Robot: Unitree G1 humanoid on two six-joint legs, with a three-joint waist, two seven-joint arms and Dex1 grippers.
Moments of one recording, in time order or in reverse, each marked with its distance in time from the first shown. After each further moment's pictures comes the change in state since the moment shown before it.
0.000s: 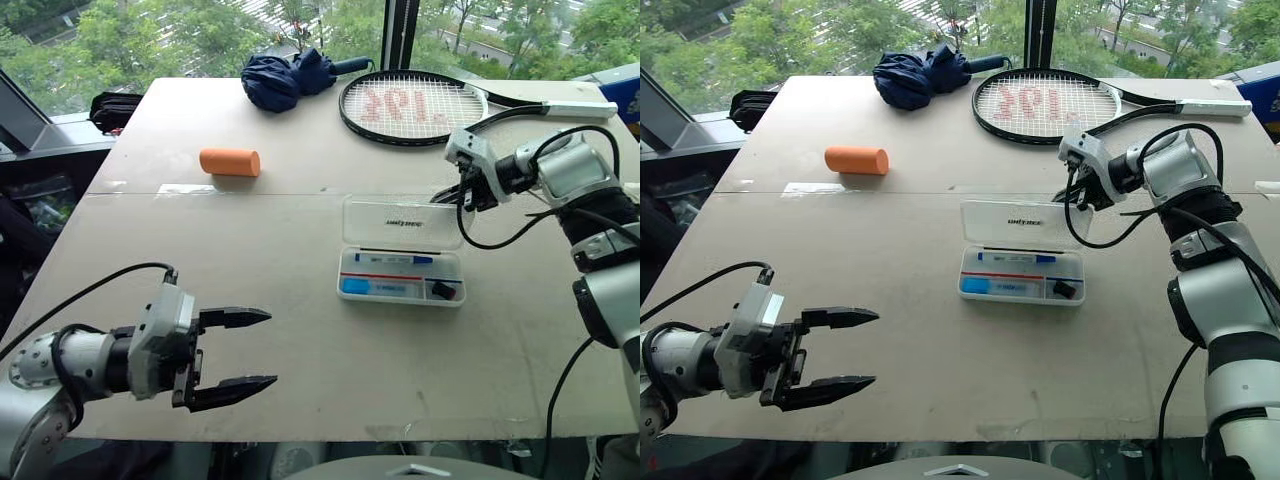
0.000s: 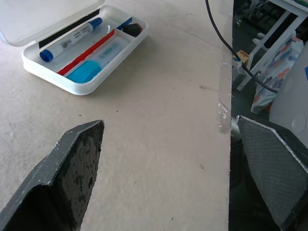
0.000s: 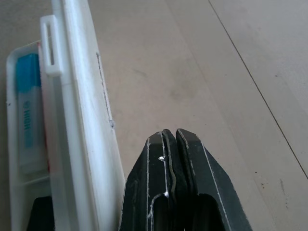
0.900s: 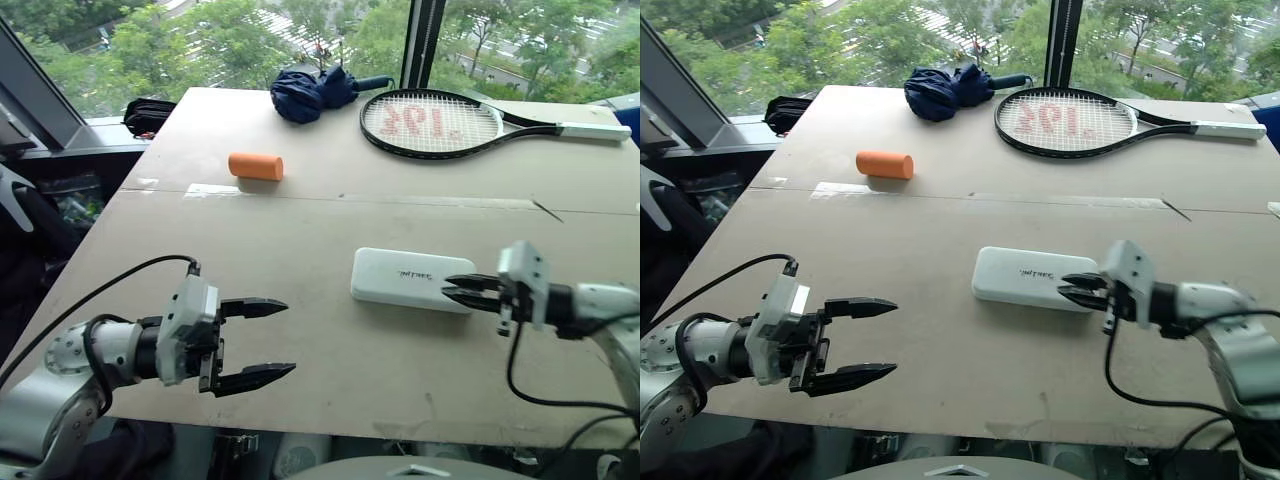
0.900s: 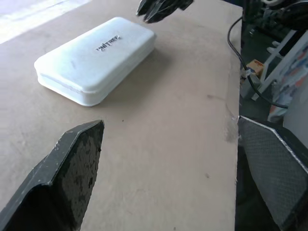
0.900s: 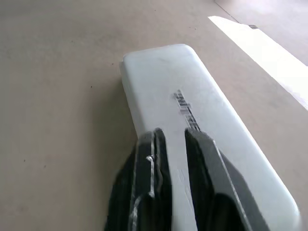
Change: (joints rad) left arm -0.121 -0.041 -0.118 -0.010 0.026 0.029 0.082; right arm 1.294 -0.092 -0.675 -1.207 0.263 -0.048 -0.386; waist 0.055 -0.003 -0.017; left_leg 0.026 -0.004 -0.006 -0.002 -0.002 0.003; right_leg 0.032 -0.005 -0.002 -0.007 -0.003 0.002
